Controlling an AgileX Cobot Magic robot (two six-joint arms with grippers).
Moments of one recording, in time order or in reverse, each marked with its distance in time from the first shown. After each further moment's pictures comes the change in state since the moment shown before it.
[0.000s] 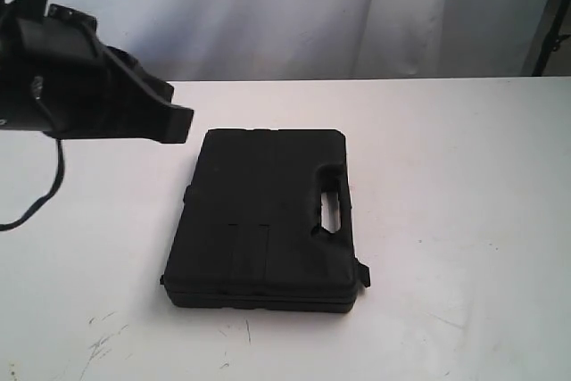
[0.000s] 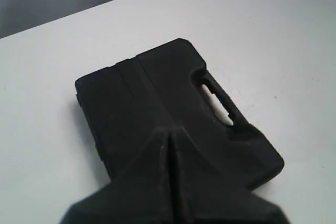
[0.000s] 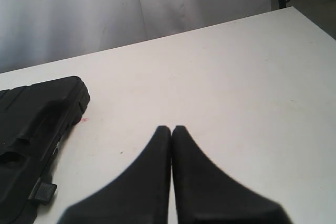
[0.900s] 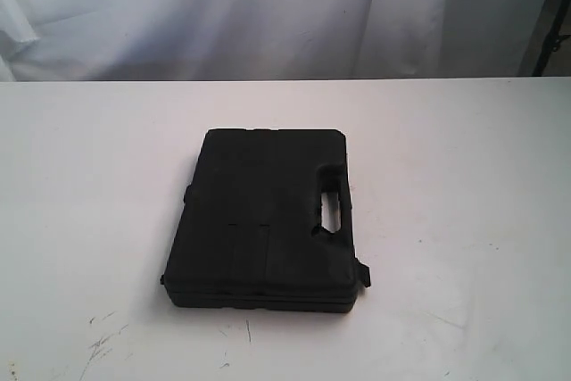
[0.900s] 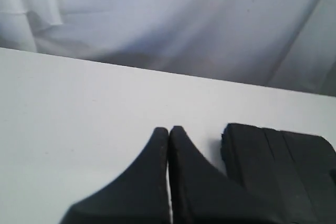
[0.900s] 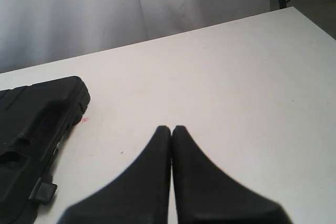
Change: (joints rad) left arm 0.568 -0.619 0.426 -0.020 -0.165 -0.089; right arm 0.000 0.000 0.000 0.000 0.000 0.000
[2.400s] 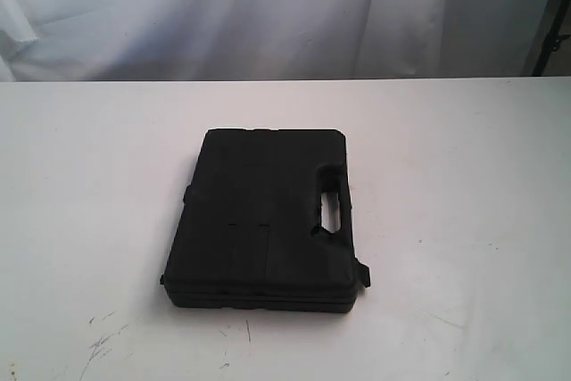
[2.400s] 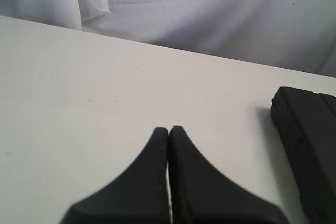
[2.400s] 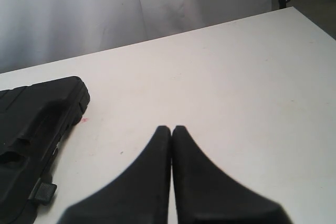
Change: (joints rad) left arm 0.203 -0.559 0.594 -0.204 -0.162 0.248; right arm 0.000 0.000 0.000 0.000 0.000 0.000
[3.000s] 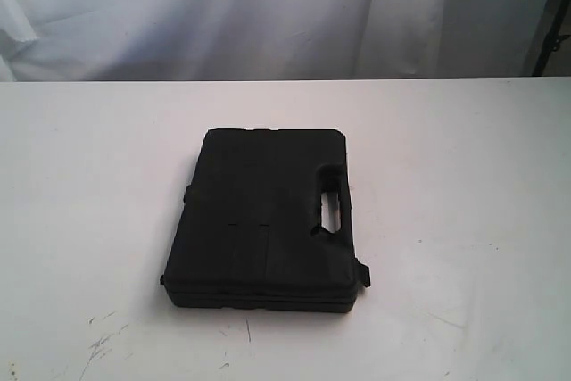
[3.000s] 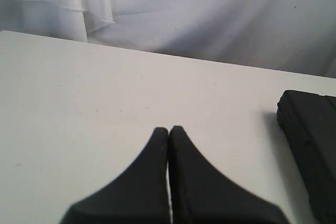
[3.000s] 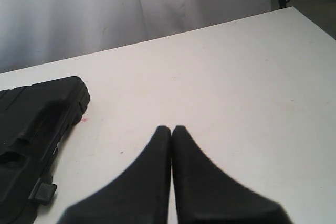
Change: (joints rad) left arm 0.000 -0.031 0.000 0.036 0.008 0.000; right arm 0.000 0.000 0.000 0.000 0.000 0.000
